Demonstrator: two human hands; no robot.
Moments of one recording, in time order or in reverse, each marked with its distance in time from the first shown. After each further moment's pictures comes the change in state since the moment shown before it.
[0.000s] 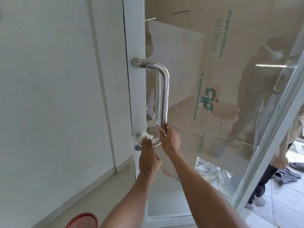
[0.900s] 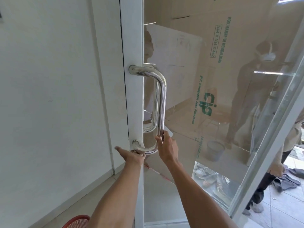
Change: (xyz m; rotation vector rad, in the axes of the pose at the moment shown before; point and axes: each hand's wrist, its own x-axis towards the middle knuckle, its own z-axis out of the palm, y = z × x) left_hand 0.052 0.002 -0.044 -2.088 0.097 -1.199; right_hand -0.003 0.010 -0.016 -0.069 -0.072 -0.101
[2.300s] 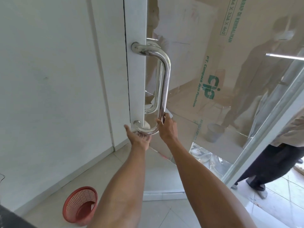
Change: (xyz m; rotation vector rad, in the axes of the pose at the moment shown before) left_hand 0.005 -0.009 -0.001 0.085 -0.060 0.009; right_hand 0.019 -0.013 0.004 0.045 -0.066 0.100
